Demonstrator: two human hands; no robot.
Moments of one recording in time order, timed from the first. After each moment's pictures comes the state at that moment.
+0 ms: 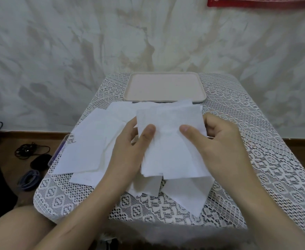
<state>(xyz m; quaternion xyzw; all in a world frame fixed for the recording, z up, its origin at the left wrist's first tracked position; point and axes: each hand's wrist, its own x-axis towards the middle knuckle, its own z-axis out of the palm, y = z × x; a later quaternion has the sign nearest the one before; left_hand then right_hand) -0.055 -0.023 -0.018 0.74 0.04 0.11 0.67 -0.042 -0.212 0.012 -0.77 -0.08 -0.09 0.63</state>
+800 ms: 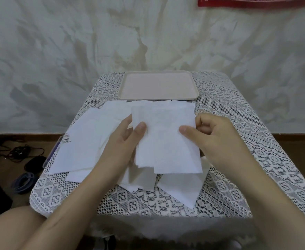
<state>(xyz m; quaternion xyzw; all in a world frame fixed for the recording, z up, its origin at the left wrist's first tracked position) -0.058 -0.013 -0.010 0.73 0.02 0.02 0.69 -0.041 -0.228 0.017 -0.80 -0.08 -0.02 0.60</state>
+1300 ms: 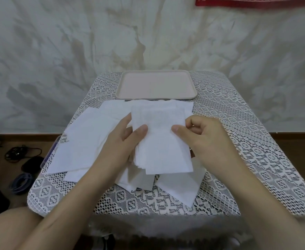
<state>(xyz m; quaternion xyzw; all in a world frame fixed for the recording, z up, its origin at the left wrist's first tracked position) -0.060 -0.011 -0.008 0.72 0.01 0.01 0.70 -0.040 -0.215 0.011 -0.80 -0.08 -0.02 0.60</state>
